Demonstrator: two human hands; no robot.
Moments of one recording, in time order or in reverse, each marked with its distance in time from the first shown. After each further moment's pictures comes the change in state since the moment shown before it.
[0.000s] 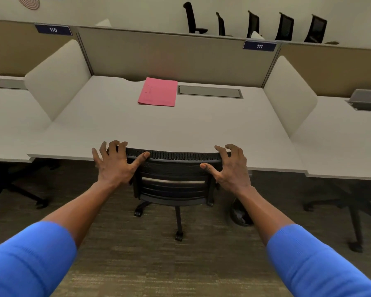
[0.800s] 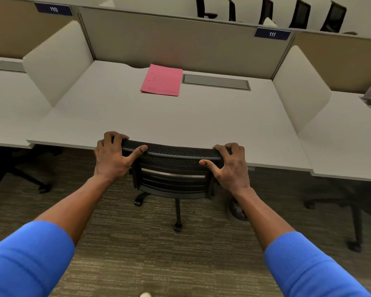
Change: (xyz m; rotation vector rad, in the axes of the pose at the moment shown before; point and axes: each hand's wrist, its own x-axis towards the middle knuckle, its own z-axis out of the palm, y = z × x) left_hand -0.005 -0.006 0.003 -0.230 0.135 0.058; right_hand 0.000 0.001 0.016 0.138 0.119 -0.080
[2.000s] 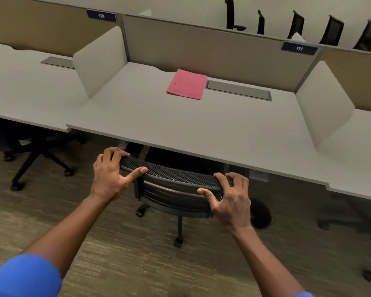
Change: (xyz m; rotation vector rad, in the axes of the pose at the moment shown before) left_hand -0.122 -0.042 -0.051 -0.004 0.100 0.002; right_hand -0.111 -0.073 -0.027 -0.014 -0.068 0.021
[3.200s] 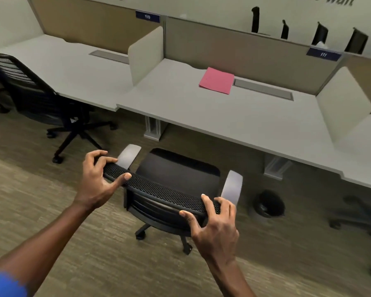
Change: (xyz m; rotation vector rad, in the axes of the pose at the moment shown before) left_hand -0.210 -0.102 -0.166 -0.201 0.083 -0.130; right_hand -0.241 -0.195 -0.039 0.038 -0.031 0.056
